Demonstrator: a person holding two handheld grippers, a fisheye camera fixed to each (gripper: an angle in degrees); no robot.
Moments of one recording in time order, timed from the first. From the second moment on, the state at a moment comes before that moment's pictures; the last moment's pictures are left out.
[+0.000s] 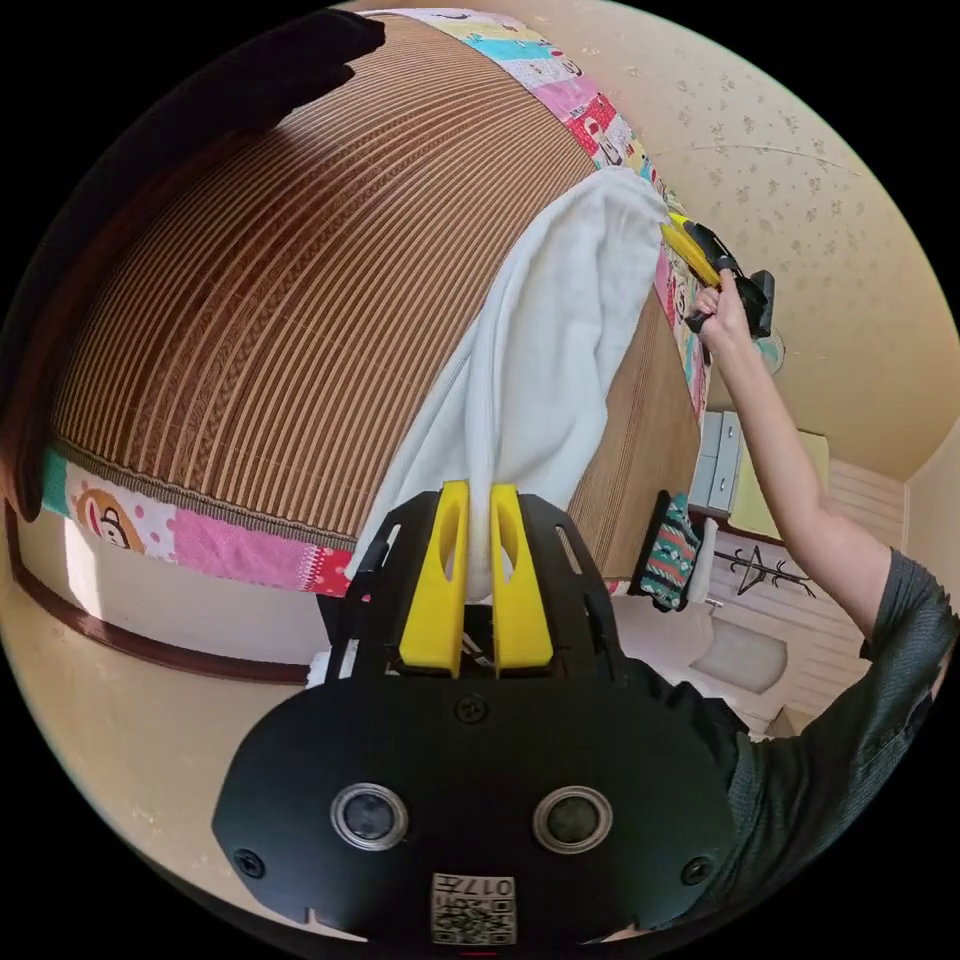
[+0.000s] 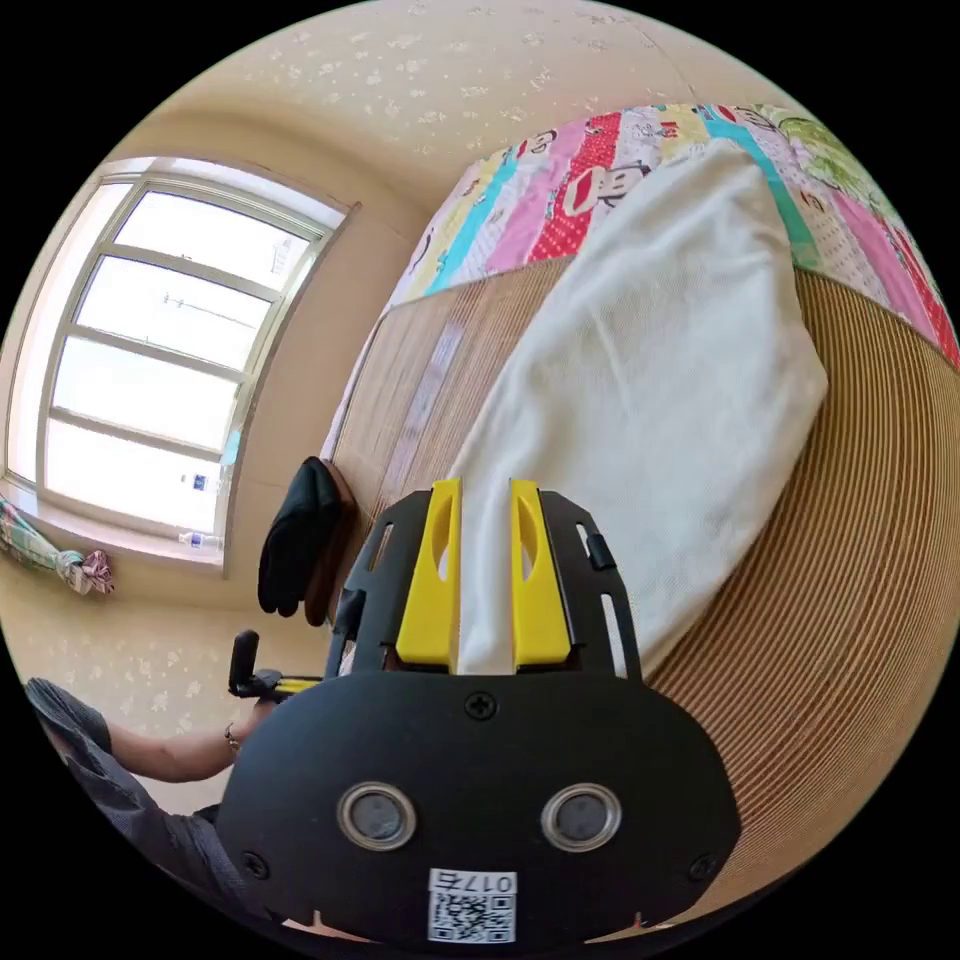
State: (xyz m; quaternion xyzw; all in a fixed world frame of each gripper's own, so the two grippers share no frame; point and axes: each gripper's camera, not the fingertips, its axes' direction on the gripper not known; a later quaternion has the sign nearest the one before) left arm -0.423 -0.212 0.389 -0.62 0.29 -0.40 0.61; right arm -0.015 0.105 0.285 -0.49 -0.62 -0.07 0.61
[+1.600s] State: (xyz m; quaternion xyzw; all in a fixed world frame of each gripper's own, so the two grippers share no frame) left arm -0.443 -0.239 0.442 -0.65 0.38 -0.25 0.60; right arm 0.222 0.288 0.118 -0.69 -0.56 0.14 0.43
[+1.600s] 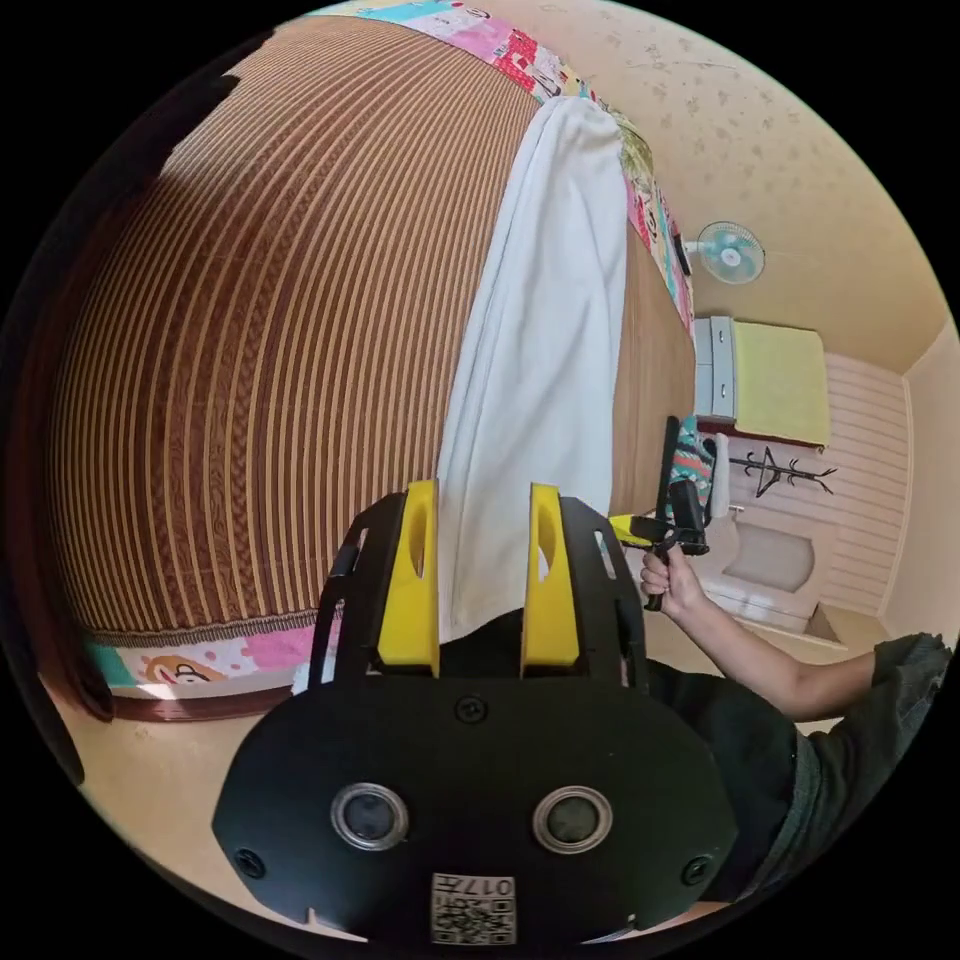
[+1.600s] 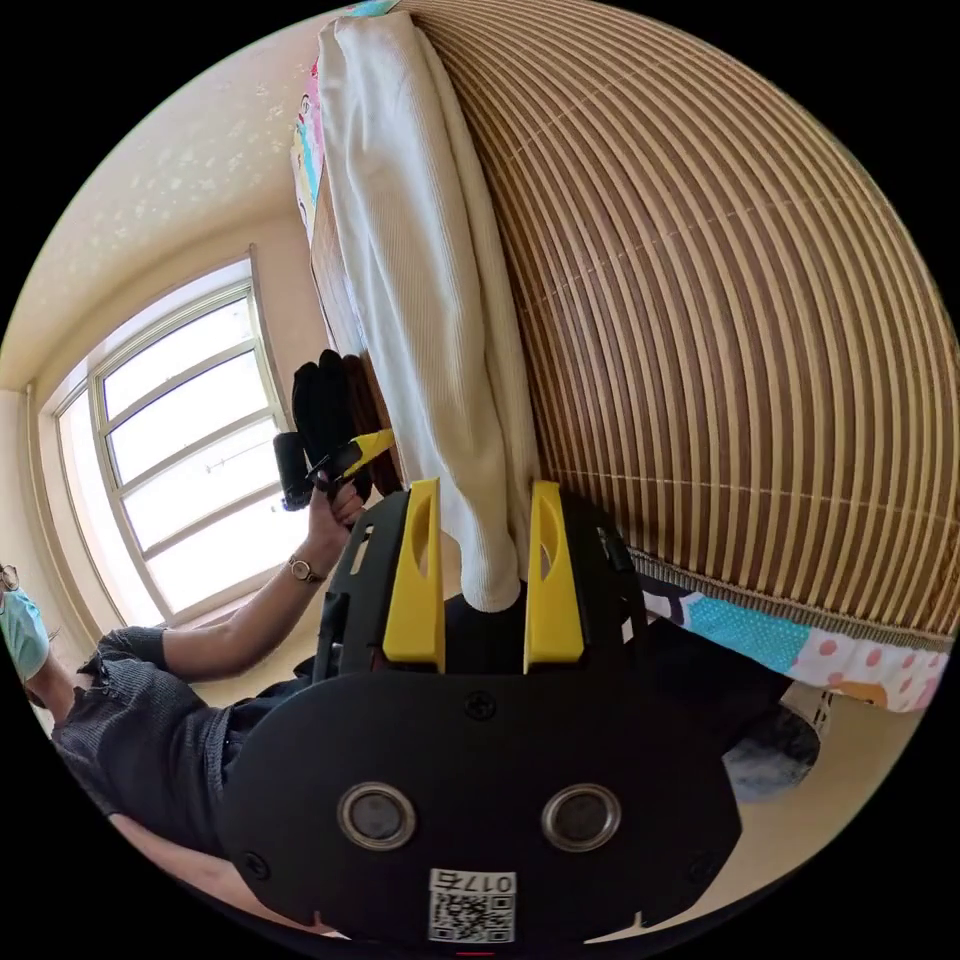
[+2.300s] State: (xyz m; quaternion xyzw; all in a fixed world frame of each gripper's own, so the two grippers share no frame) left arm -0.421 -0.235 0.361 -0.70 0.43 -0.28 0.50; right arm 0.358 0.295 0.093 -0.71 -0.56 0.11 0.41
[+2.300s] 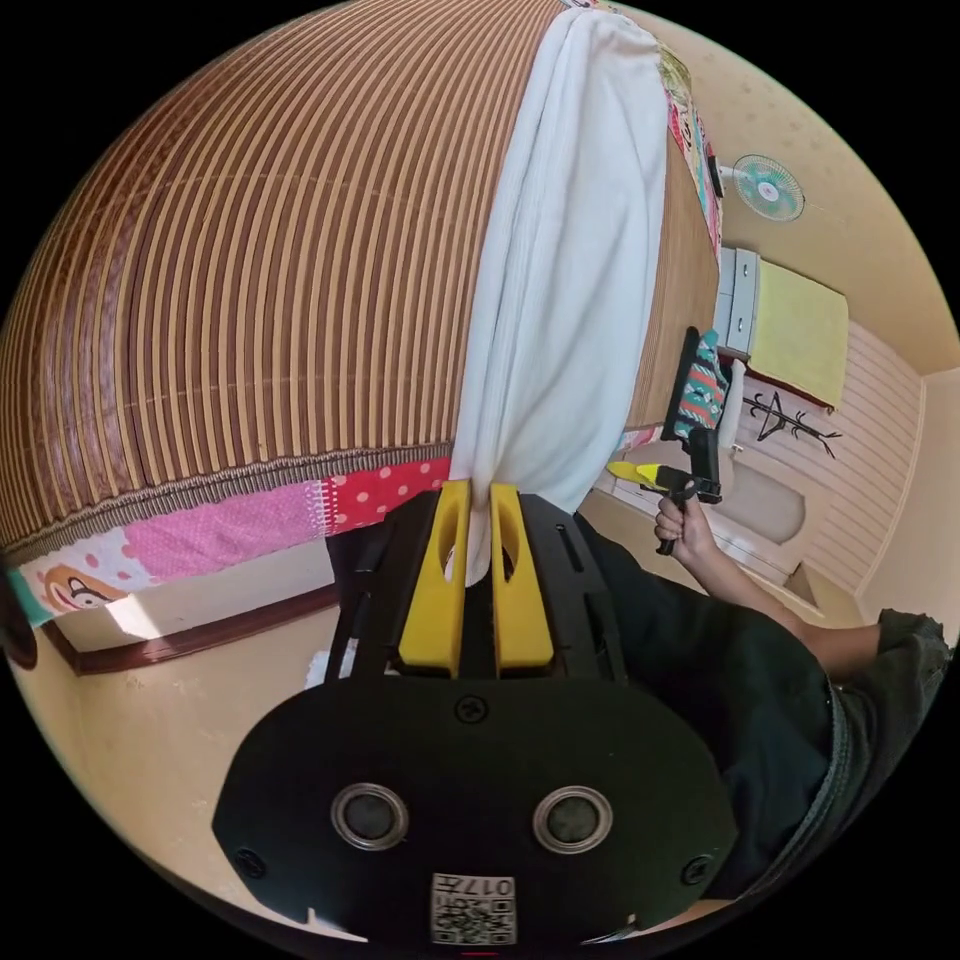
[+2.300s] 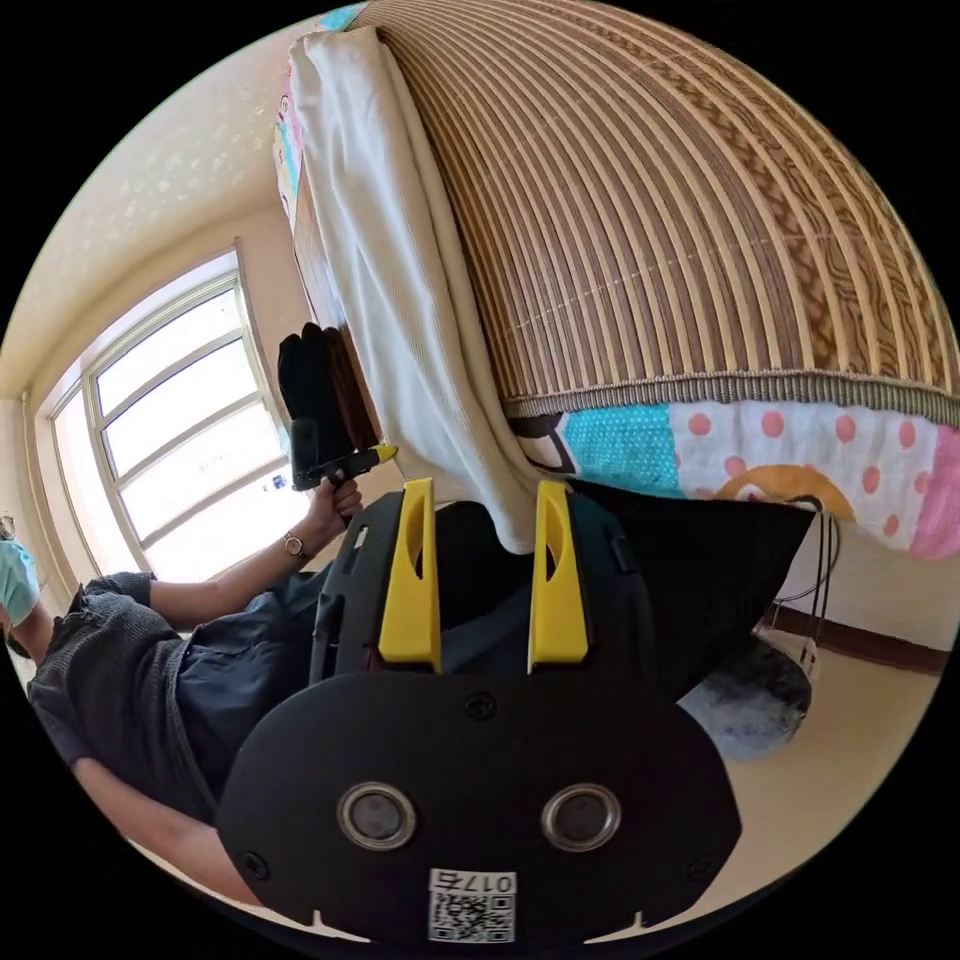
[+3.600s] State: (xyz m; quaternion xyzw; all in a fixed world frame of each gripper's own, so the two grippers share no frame) left arm -0.457 -0.375 0.476 -0.45 0.54 -0.66 0.26; right arm 0.377 0.140 0.230 -0.58 -0.56 0.57 0.17
